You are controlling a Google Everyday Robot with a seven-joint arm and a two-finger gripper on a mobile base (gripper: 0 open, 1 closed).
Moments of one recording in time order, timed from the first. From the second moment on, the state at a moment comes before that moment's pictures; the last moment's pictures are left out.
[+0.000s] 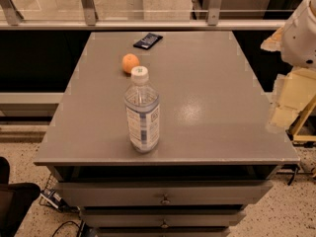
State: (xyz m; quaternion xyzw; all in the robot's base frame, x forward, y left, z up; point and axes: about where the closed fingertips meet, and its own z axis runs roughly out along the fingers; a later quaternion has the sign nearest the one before) arm 0.438 -0.217 0.977 -0.60 0.78 -0.04 0.16
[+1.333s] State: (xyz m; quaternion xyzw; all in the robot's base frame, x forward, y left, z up) arm 0.460 -0.182 0.942 -0.60 0.72 0.14 0.32
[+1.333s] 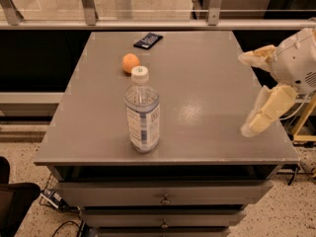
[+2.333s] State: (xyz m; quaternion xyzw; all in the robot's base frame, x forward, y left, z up) arm 0.447 -0.087 0.932 -0.56 0.58 0.37 0.46
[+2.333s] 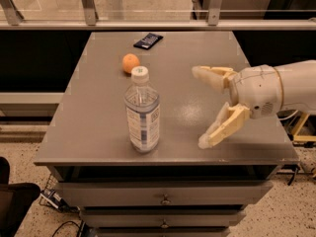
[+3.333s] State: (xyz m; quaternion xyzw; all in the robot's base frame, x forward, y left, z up) arm 0.458 -0.027 0.926 -0.53 0.52 0.44 0.50
